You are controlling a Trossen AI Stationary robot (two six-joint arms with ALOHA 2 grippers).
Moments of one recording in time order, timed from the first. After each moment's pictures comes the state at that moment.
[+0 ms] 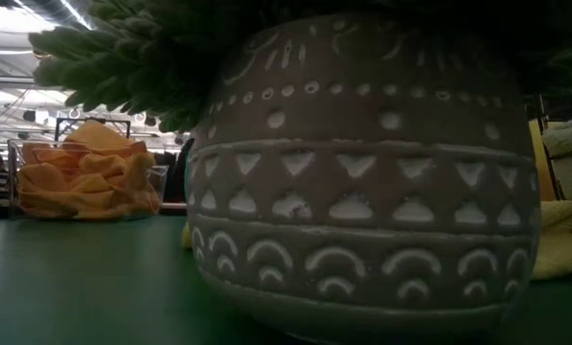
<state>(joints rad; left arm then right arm) -0.07 1.63 1.26 -0.27 -0.14 -0.33 0.28 1.39 0.82 0.19 0.44 0.08</state>
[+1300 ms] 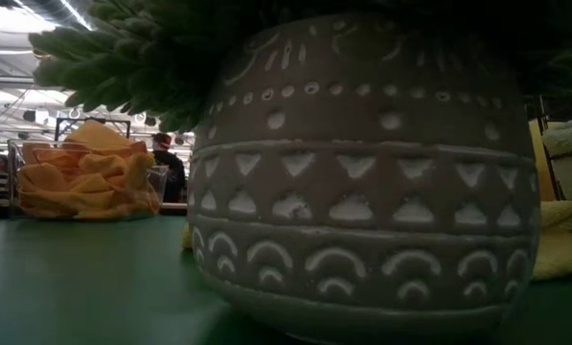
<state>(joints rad) -0.07 1.63 1.27 -0.18 -0.20 -0.35 0.27 1.22 0.82 -0.01 0.43 0.11</state>
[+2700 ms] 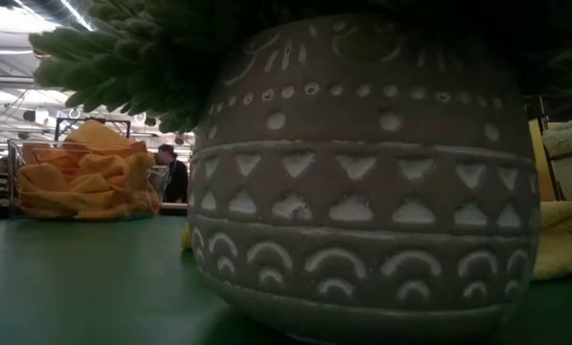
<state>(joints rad) -0.07 1.63 1.26 -0.19 -0.20 -0.33 -0.39 0.76 0.82 -0.62 0.77 0.16</state>
